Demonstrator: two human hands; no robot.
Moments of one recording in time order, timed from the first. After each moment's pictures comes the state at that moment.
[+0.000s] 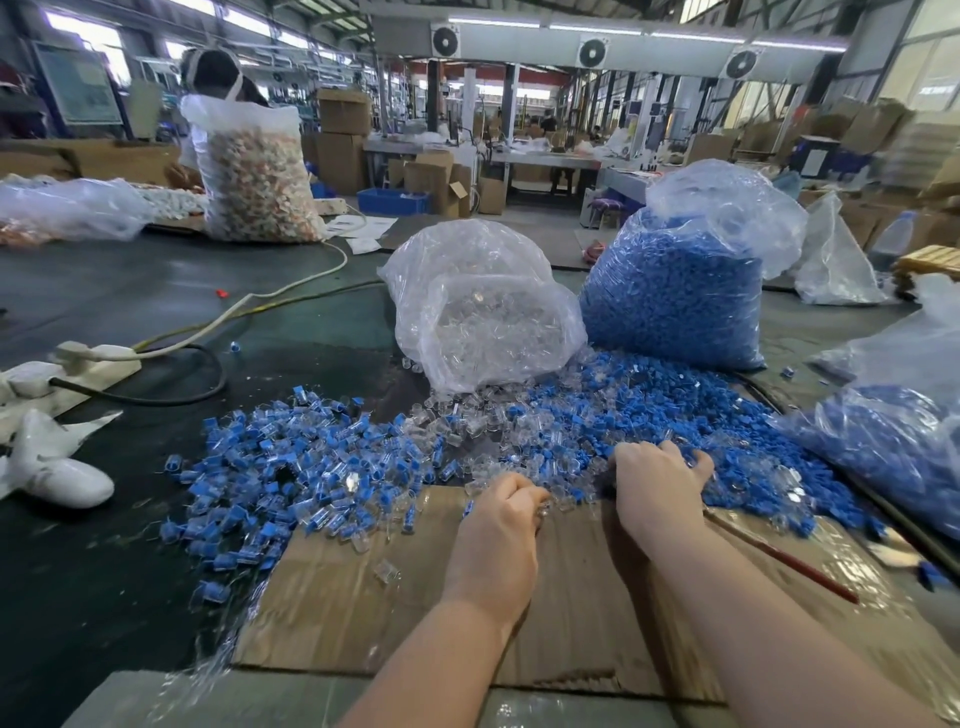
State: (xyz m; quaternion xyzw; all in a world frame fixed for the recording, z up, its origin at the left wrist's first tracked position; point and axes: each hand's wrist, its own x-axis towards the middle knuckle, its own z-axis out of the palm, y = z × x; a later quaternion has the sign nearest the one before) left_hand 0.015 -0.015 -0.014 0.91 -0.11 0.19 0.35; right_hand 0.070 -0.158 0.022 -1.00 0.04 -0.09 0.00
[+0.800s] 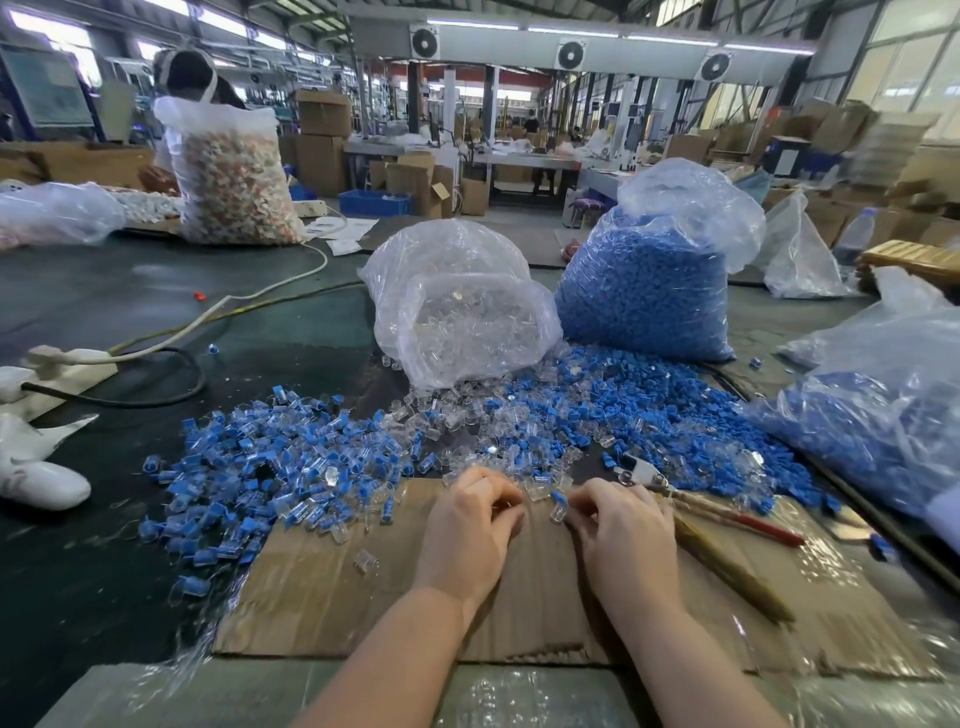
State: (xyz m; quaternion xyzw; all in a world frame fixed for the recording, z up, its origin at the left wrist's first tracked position) left_hand 0.006 -0.011 -0.005 0.87 -0.10 0.20 0.43; right_hand 0.004 -0.155 -0.003 -0.96 -0.01 -0.20 0.20
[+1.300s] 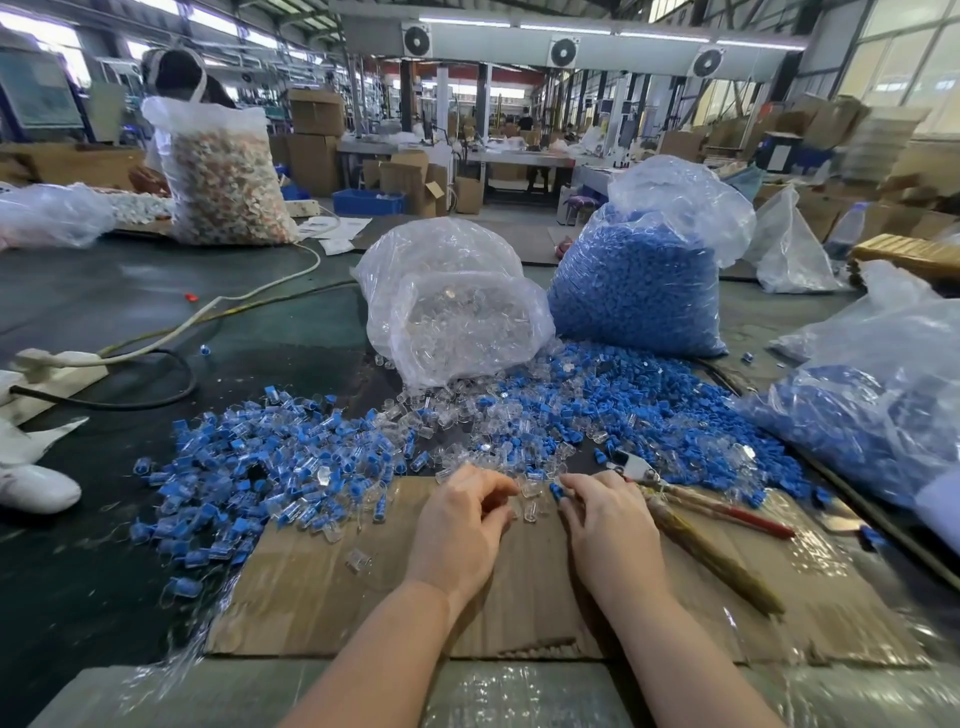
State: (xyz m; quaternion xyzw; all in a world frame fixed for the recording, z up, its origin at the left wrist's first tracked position) left_hand 0.008 -0.009 -0.008 0.88 -0.10 0.17 0.44; right_hand 0.015 -0.156 -0.010 -0.96 -0.02 -0.18 0.21
